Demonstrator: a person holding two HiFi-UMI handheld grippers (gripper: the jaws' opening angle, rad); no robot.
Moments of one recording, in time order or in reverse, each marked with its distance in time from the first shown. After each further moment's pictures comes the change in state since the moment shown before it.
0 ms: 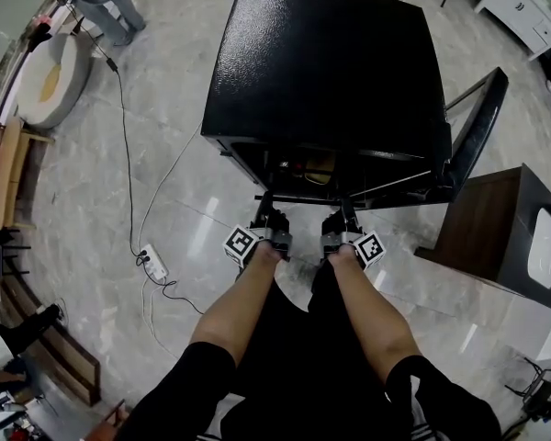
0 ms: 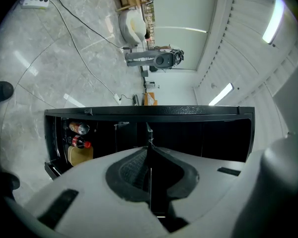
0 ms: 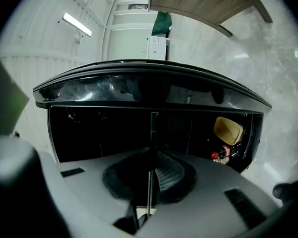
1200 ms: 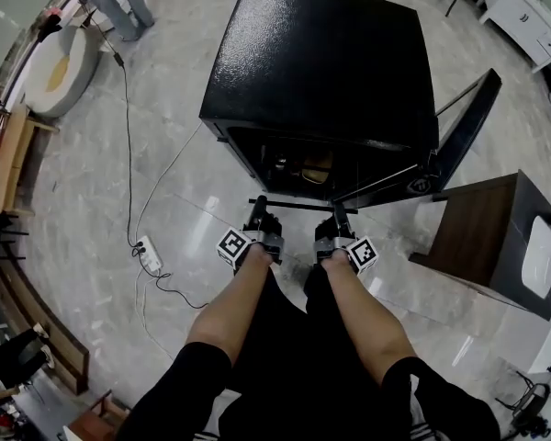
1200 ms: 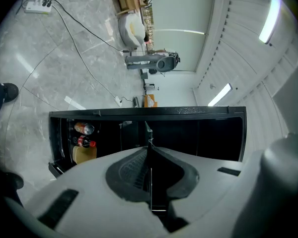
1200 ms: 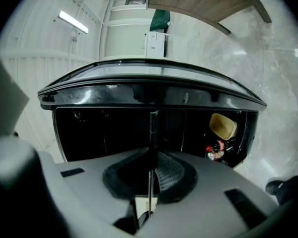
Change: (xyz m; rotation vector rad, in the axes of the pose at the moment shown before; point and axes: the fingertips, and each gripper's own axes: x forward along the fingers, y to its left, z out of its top) left arm -0.032 0.003 -0.006 0.018 -0.016 0.005; right arm -0.028 -0.003 -0.007 0.017 0.055 -0.014
